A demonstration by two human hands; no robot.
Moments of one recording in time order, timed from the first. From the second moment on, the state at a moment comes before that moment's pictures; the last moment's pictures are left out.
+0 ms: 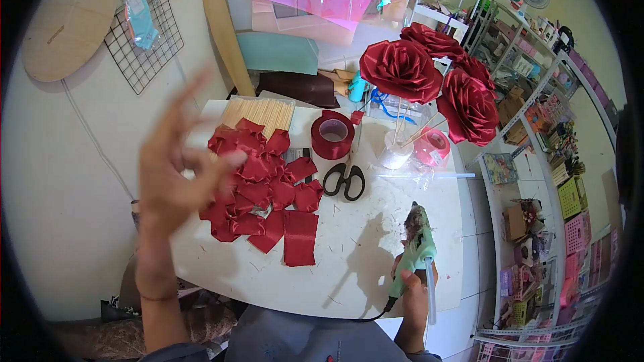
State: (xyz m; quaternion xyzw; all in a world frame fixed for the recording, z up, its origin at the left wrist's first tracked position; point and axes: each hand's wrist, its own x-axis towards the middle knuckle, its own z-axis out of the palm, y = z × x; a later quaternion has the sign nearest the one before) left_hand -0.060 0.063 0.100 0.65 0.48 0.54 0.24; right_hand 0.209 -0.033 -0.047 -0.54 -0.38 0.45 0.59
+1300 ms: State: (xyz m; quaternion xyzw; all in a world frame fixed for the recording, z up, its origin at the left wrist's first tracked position) left_hand 0.009 0.019 -0.012 0.68 0.48 0.52 0.21; right_hand 0.185 -0.043 -0.046 -0.54 -0.41 0.58 0.46
